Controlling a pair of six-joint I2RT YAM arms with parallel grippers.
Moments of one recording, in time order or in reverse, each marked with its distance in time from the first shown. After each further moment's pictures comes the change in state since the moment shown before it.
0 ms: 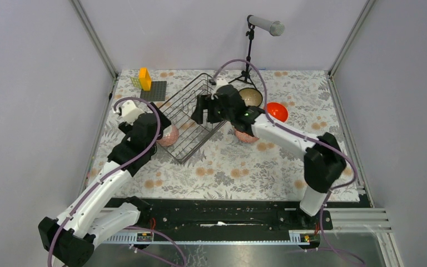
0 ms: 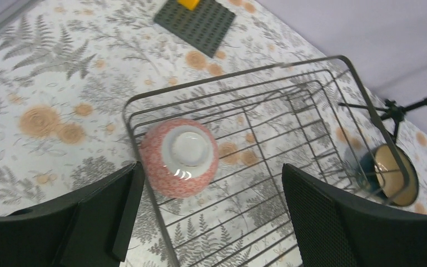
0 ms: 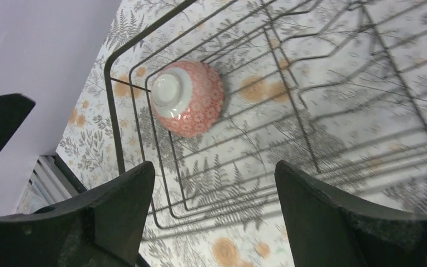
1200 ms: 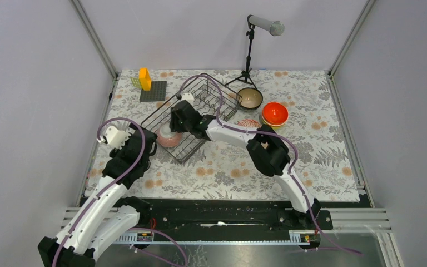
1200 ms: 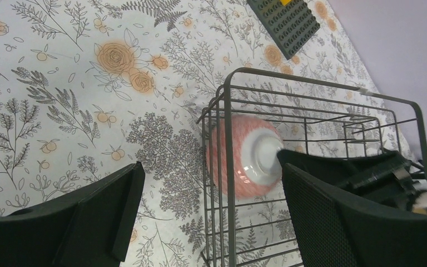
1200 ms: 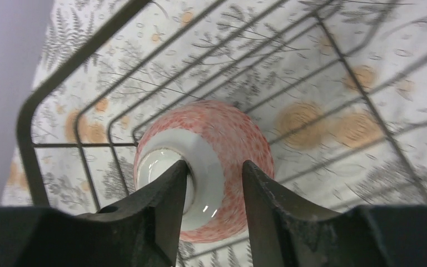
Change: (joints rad) left arm 0.094 -0.190 -0.172 -0.261 -0.100 -0.403; right arm 0.185 0.658 0.548 0.002 0.220 0.142
